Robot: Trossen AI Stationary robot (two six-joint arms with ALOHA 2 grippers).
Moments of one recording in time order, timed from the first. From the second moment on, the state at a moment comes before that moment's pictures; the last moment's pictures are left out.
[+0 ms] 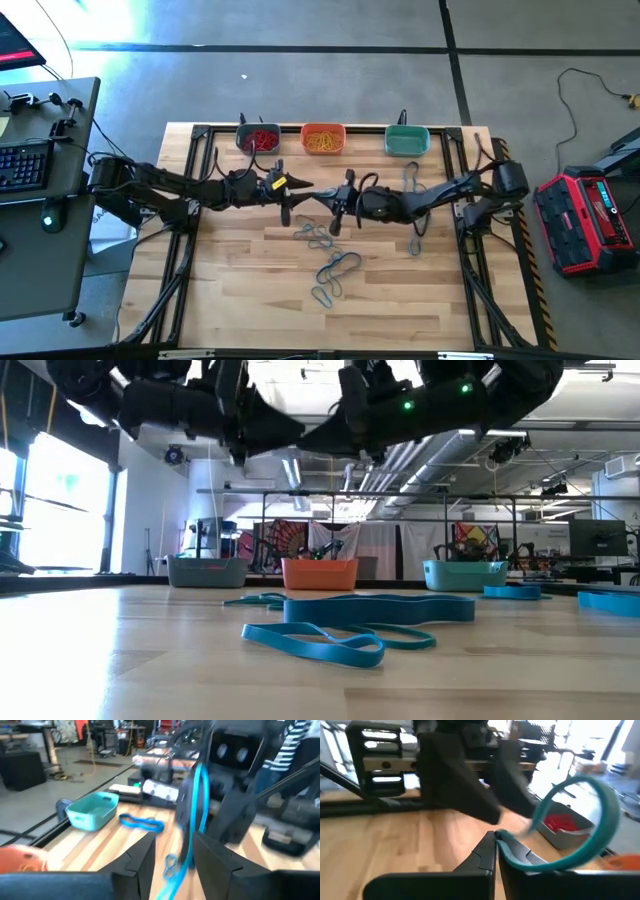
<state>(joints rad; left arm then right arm) 0.06 1.35 0.55 0.71 -0.12 -0.07 0.06 1.69 0.84 0.73 0.33 -0.02</state>
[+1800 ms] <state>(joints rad) 0.06 1.35 0.41 0.81 -0.13 -0.18 -0.77 1.58 0.84 -0.32 0.58 -0.20</state>
